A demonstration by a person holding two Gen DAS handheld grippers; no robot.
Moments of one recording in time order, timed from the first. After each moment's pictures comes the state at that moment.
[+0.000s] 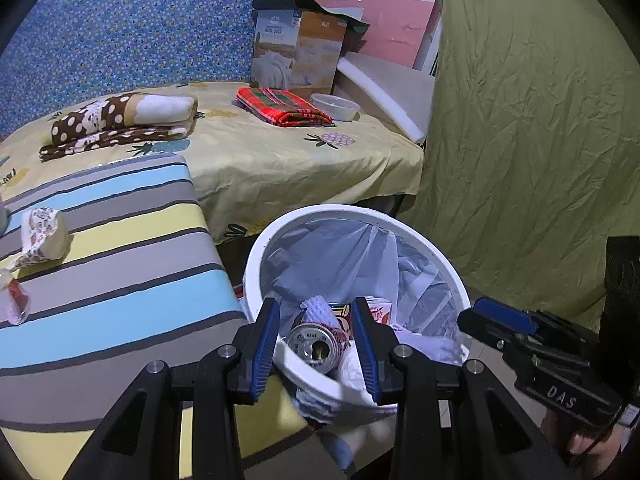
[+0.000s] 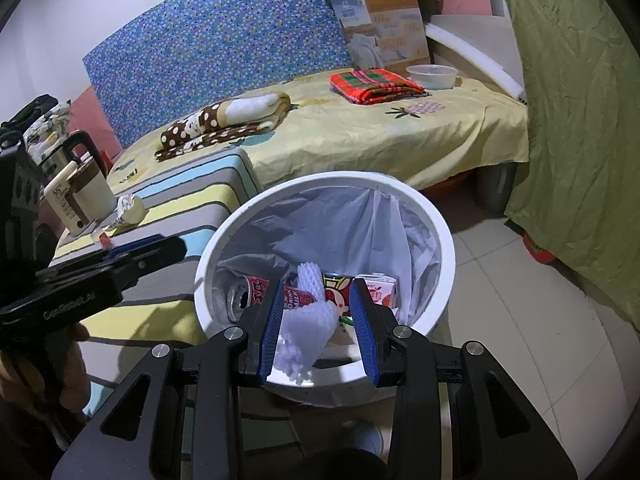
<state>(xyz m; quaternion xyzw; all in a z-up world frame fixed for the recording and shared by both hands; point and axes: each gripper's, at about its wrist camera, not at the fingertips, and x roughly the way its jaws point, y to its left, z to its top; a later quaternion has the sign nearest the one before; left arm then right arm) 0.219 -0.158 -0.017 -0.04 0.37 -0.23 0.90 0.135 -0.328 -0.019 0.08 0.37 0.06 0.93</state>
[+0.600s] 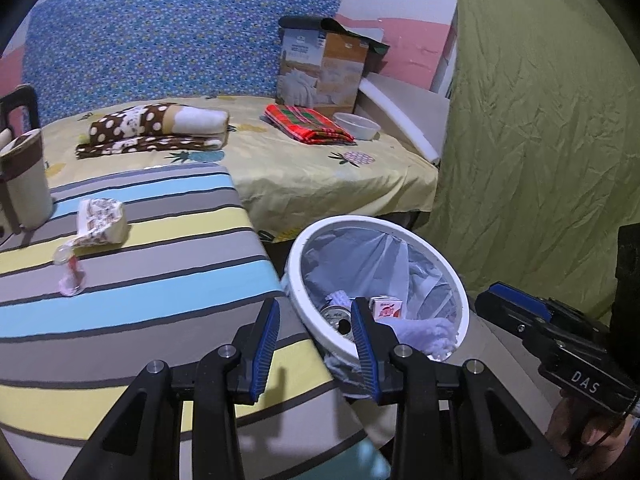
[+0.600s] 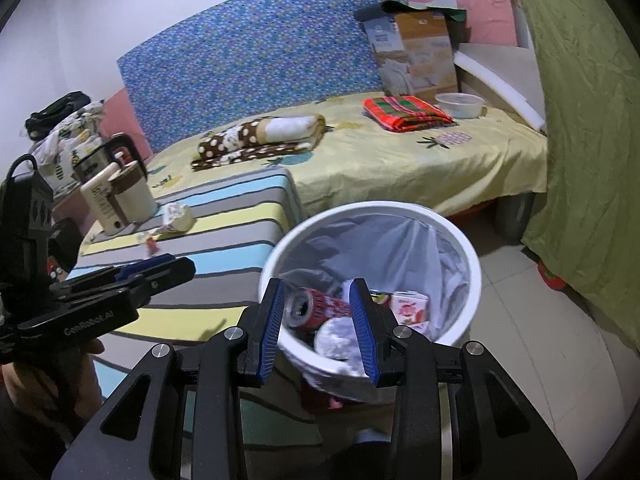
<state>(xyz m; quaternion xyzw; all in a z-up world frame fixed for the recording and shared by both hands) 0.174 -0.112 0.011 -0.06 0.35 -0.19 0.91 0.114 -0.296 0.010 0.06 0.33 0.11 0.94</state>
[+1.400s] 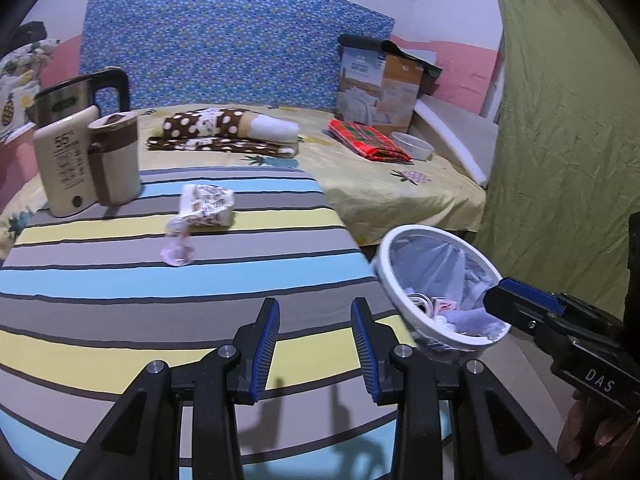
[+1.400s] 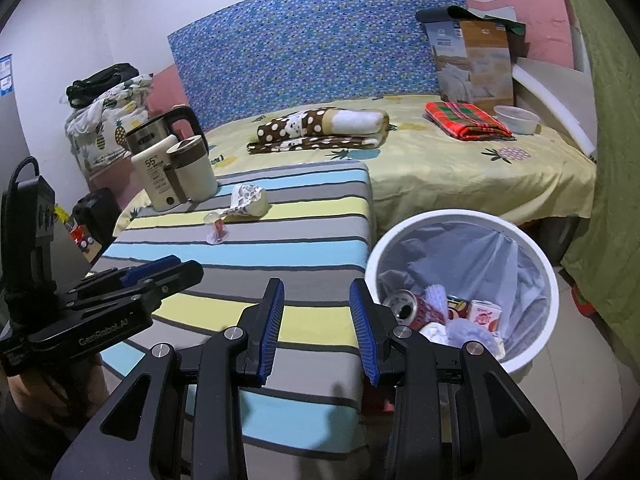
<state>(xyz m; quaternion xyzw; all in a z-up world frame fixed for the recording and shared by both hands) 0.134 -0.025 0.014 -0.07 0.34 -0.10 0.93 0.110 -0.223 0.015 0.03 0.33 0.18 0.93</state>
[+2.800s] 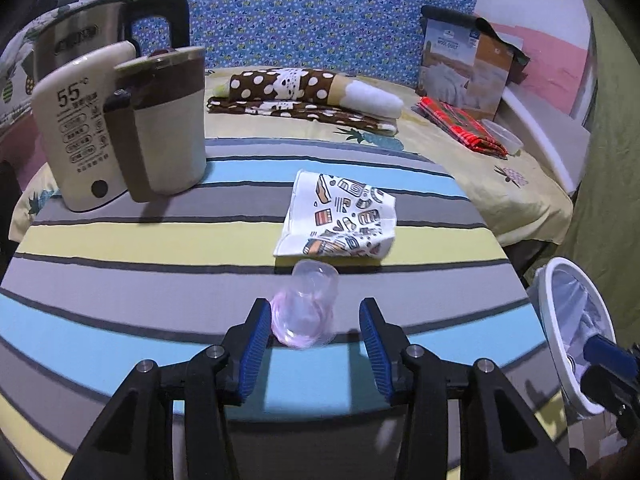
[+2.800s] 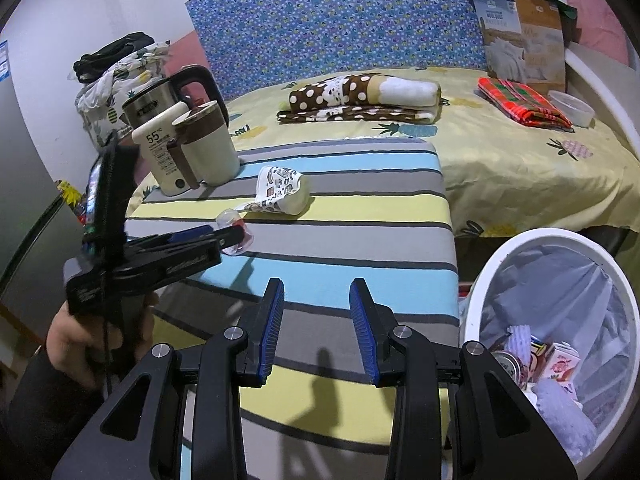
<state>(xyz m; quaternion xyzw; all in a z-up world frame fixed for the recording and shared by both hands) 0.284 0.073 -0.053 -0.08 0.40 0.00 0.91 0.176 -0.172 -0.010 0.02 0.38 0.24 0.89</state>
